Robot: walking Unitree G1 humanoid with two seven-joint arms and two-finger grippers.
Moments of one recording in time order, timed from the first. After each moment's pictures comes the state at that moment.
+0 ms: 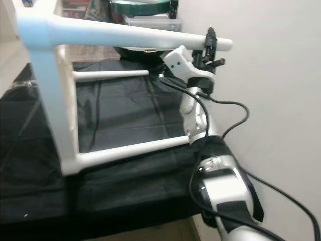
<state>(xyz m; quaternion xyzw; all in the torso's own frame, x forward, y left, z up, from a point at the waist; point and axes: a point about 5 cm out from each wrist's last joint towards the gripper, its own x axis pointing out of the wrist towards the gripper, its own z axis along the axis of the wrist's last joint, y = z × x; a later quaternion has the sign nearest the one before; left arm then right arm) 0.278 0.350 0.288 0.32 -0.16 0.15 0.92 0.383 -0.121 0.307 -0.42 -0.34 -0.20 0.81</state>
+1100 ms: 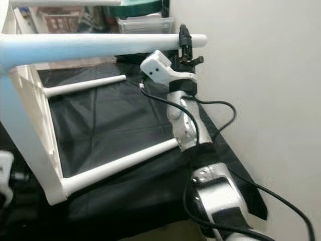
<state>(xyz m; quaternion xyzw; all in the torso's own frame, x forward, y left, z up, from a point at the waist) 0.190 0.227 0.132 0.19 0.08 0.04 0.98 0.376 -0.104 0.300 -0.44 -0.34 -0.15 0.82</state>
